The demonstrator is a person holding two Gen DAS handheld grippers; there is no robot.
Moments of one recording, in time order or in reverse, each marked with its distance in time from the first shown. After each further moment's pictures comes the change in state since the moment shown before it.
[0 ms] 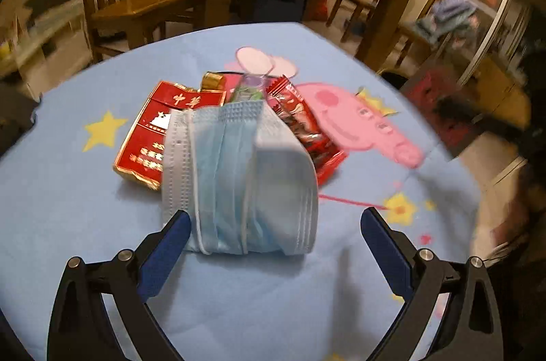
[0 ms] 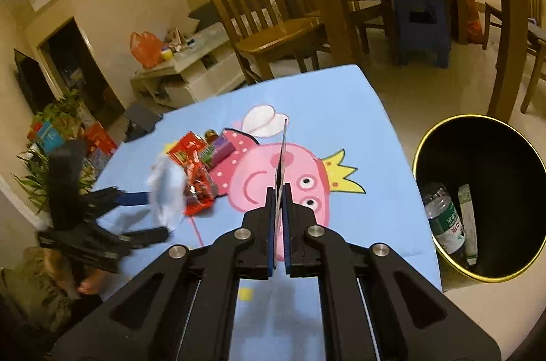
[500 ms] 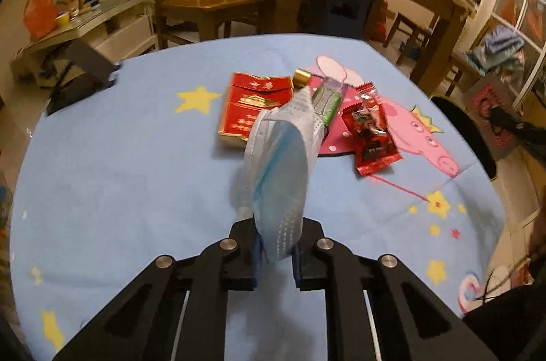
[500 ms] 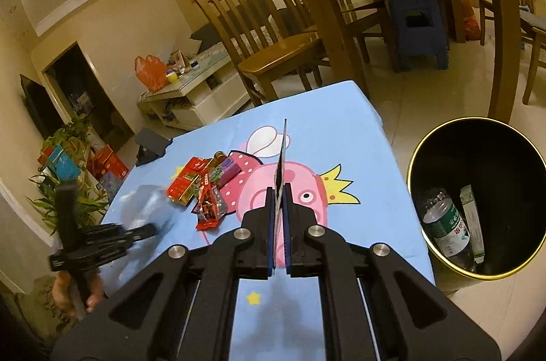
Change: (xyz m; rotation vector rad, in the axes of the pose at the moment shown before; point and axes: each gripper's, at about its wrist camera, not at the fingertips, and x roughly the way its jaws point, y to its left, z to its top) left arm -0.053 0.031 -0.034 -0.202 -0.060 0.146; right arm -0.021 -0.005 0.005 0.065 -0.065 0.027
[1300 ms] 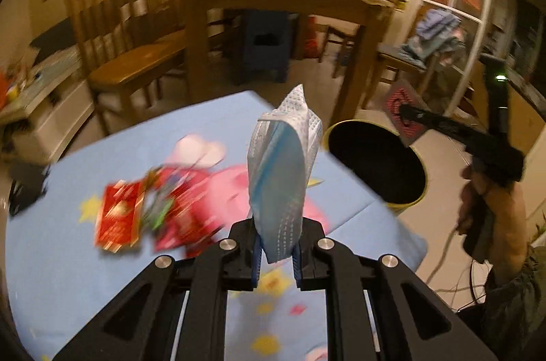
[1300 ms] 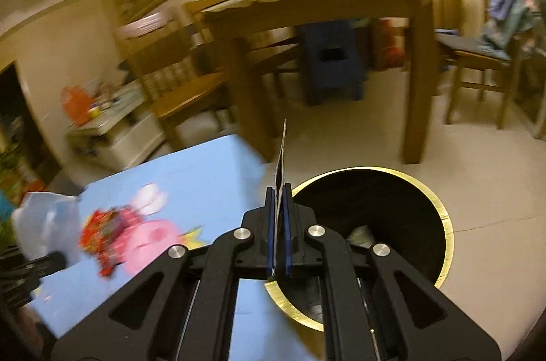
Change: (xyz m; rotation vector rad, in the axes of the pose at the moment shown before) left arm -0.021 -0.172 0.062 0.249 -0.122 -0.158; right arm -0.042 -0.098 0.042 0.057 -0.150 -0.369
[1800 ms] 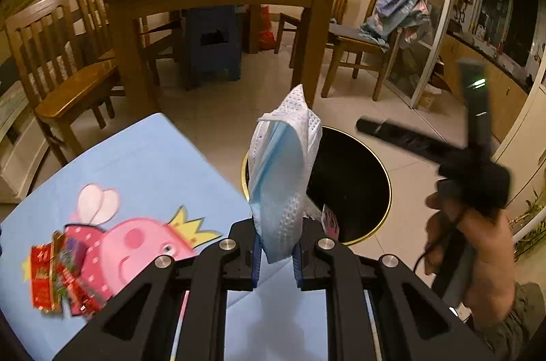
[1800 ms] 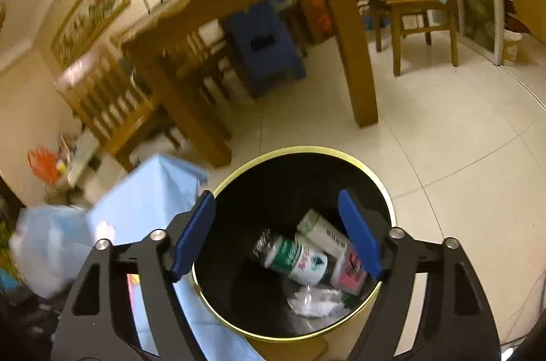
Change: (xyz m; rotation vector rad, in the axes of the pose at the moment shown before) left arm 0.084 -0.099 0.040 0.116 0.045 -0.106; right arm 0.007 -0.105 -0.012 0.297 -0.001 -0.099
